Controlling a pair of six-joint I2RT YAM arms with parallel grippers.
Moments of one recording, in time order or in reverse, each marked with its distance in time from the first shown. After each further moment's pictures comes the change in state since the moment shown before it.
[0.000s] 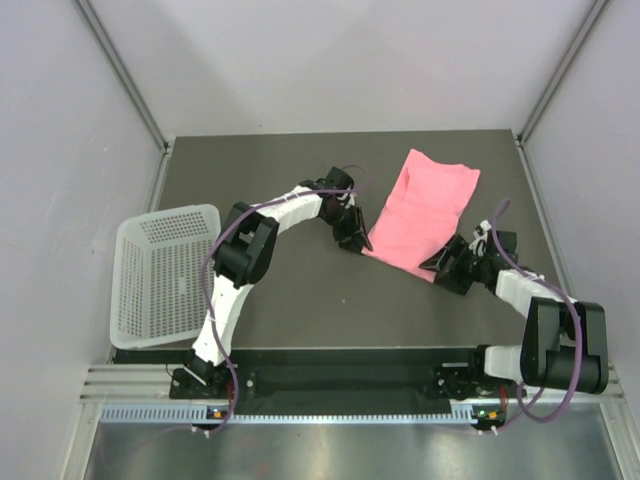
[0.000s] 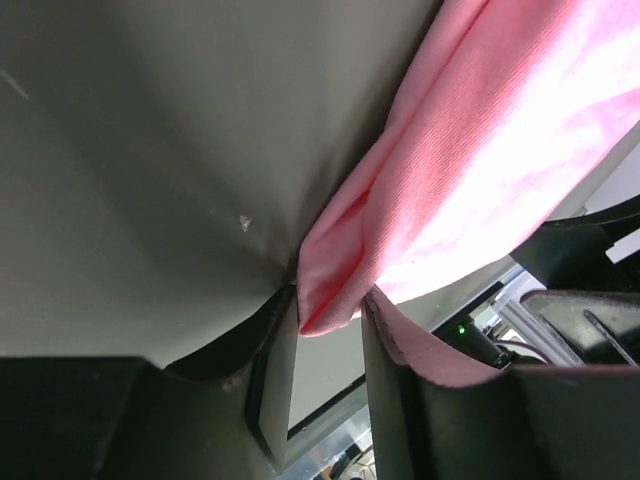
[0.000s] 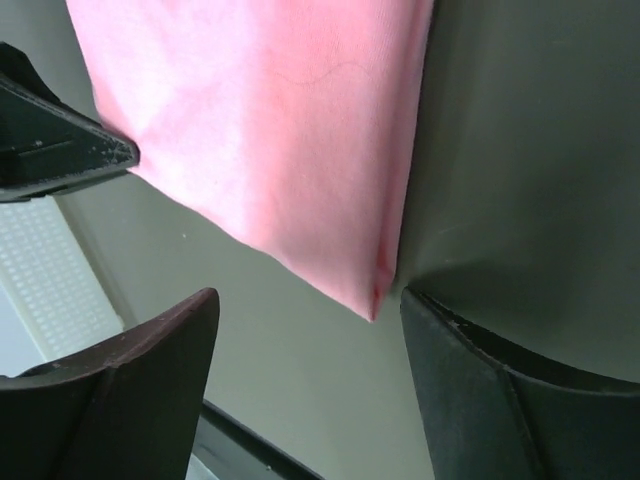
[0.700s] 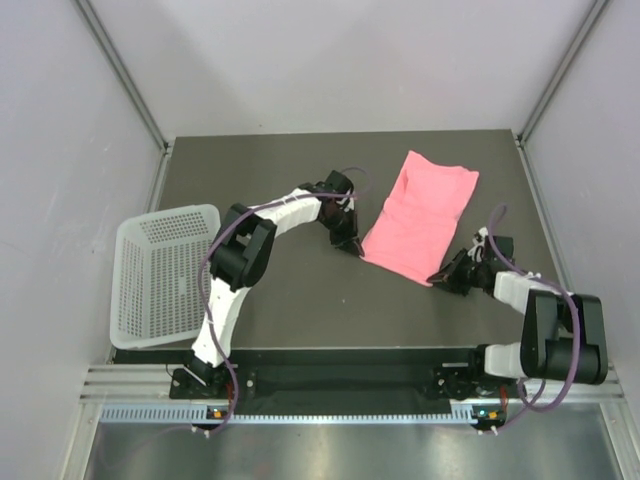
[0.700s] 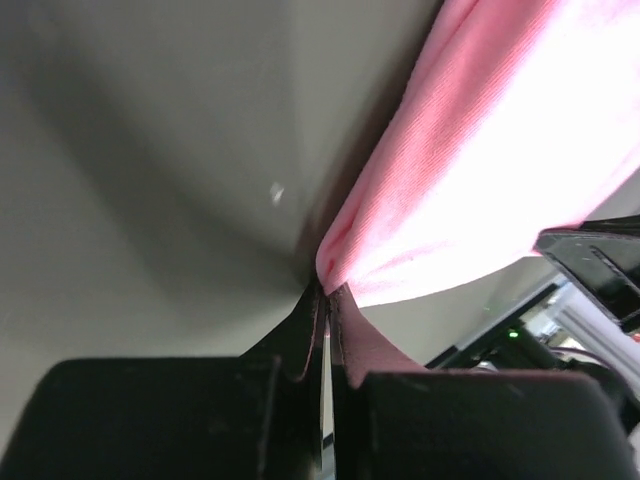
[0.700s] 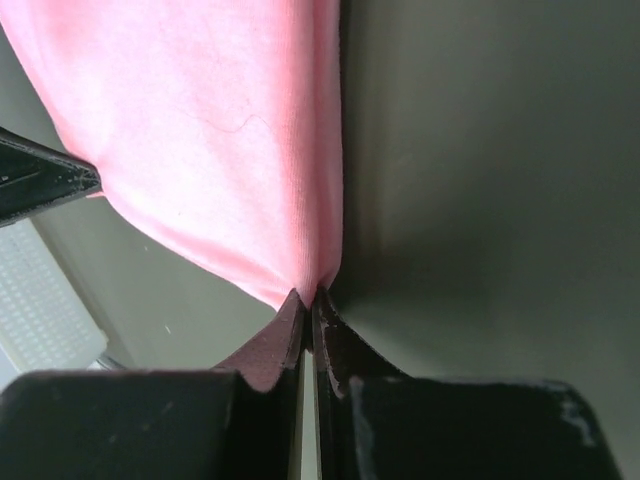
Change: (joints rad) left arm -0.006 -0.032 -0.045 0.001 -0.061 0.090; right arm -0.001 0.068 -0.035 0.070 0.029 0.015
